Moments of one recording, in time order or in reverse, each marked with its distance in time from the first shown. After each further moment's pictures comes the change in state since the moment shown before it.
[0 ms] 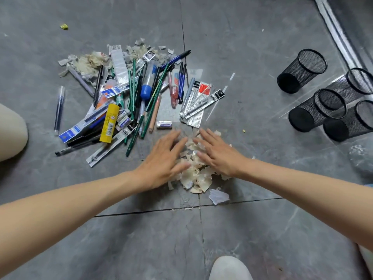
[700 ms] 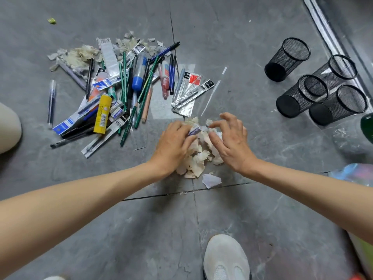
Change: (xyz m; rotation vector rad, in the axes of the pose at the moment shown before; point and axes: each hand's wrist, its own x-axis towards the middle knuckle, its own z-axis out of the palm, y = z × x) left_hand 0.020 0.053 -0.004 -0.255 0.379 -0.076; right_hand -0.051 -0.007 0.000 0.181 0.588 0.172
